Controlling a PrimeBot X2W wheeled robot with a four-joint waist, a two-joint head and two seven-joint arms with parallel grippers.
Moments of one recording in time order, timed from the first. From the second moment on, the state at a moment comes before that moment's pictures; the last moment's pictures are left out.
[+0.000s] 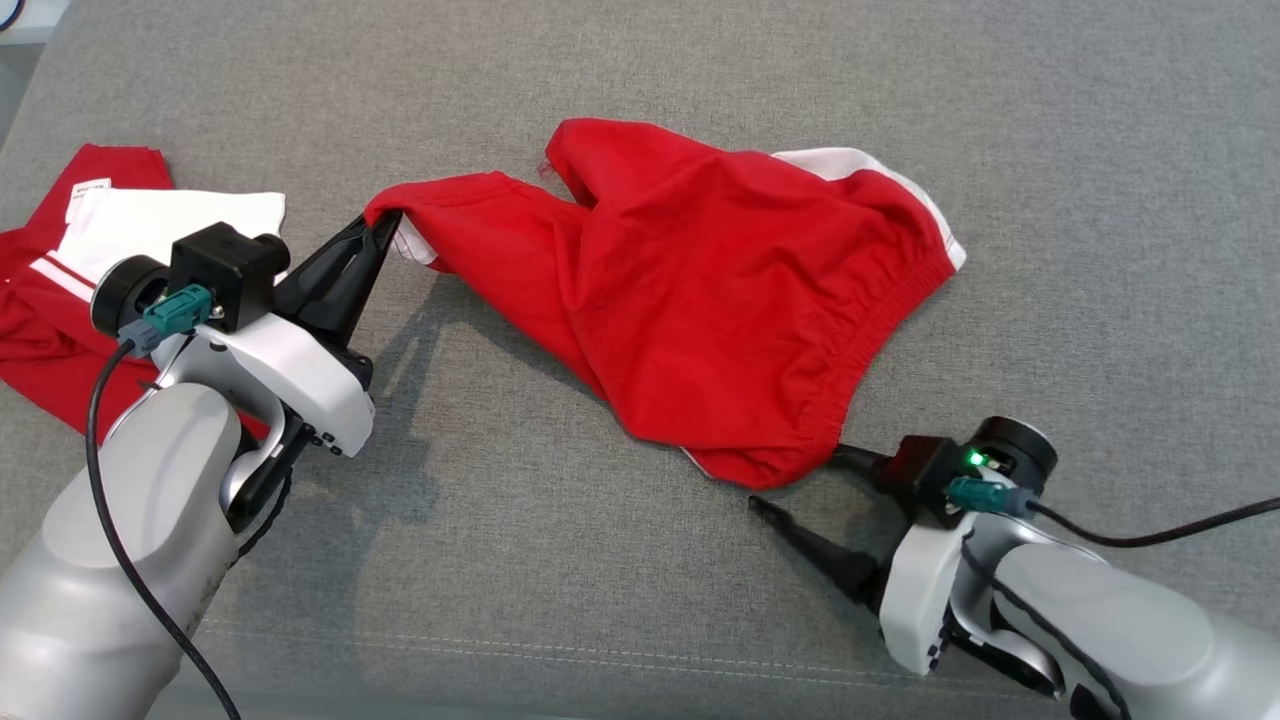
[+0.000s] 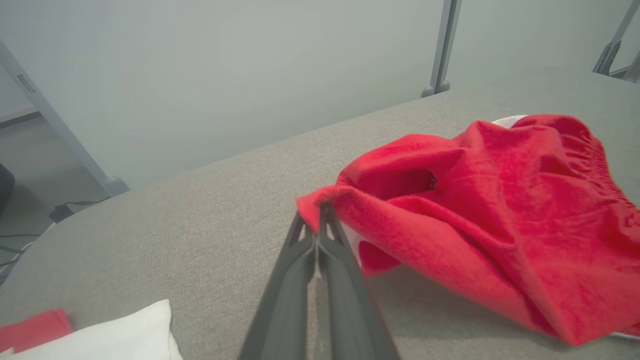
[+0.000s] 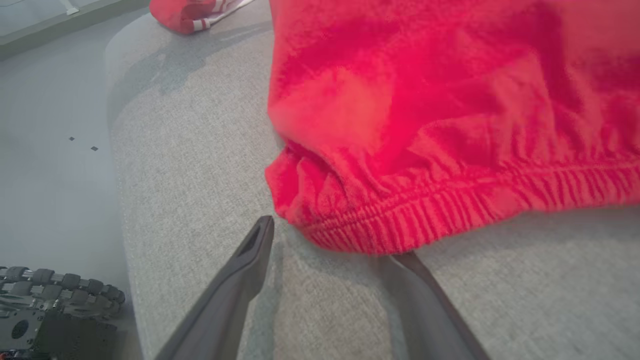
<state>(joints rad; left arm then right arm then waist) -0.77 0.43 -0.72 0.59 -0.63 -0.13 -0.26 -0.77 -0.46 1.28 0.45 0.73 0.13 -0.24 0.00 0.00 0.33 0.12</state>
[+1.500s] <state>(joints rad) -0.83 0.49 -0.77 0.61 -0.74 -0.13 -0.26 -0.69 -0.50 1.29 0.21 1.06 0.13 0.02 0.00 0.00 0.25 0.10</state>
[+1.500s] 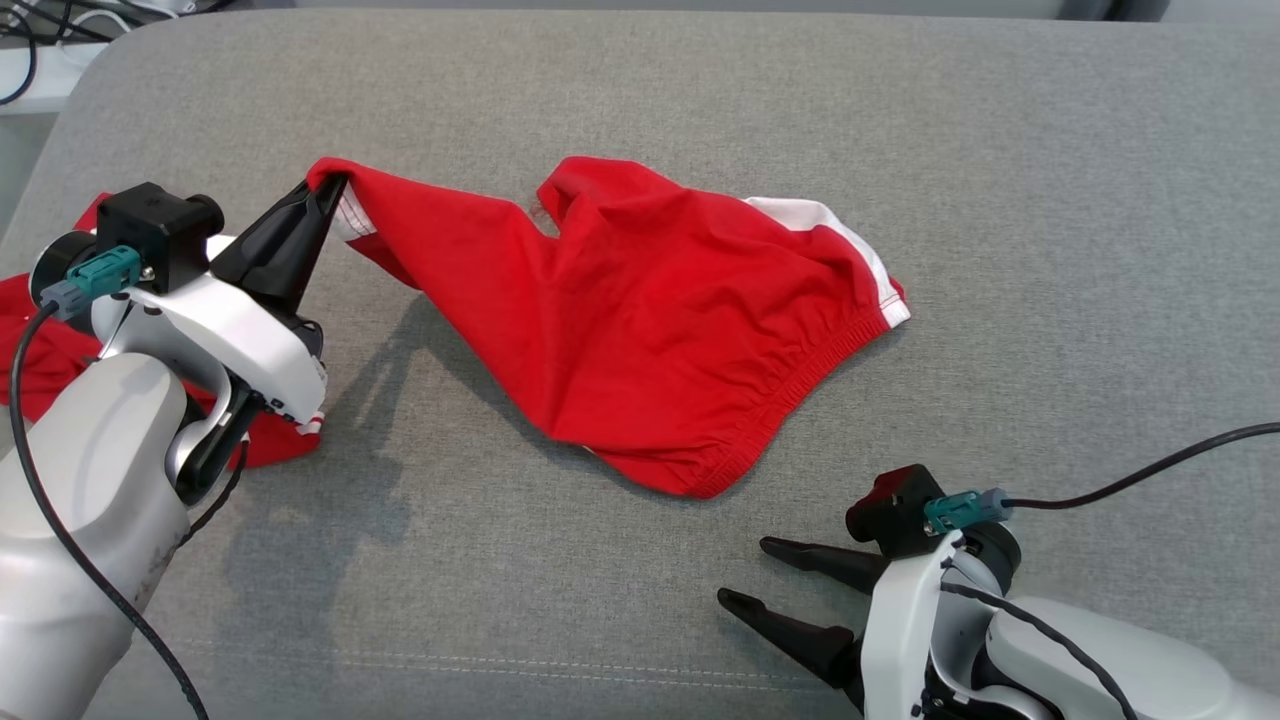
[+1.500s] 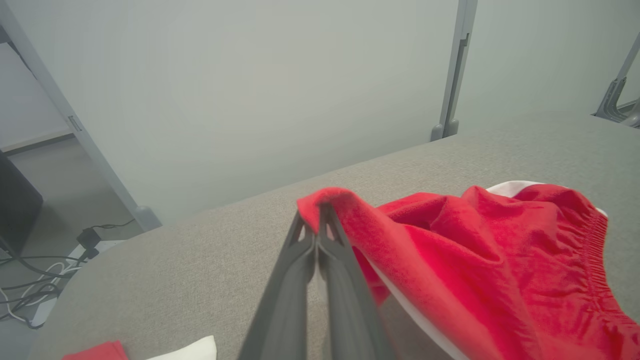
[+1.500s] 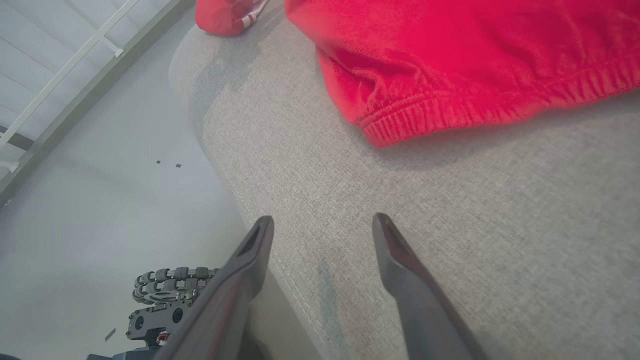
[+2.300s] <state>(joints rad) -0.85 0.45 -0.73 0.58 -0.72 -0.13 -0.26 -0.76 -0.39 1.29 0.44 1.07 0.13 -0.15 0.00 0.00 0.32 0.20</state>
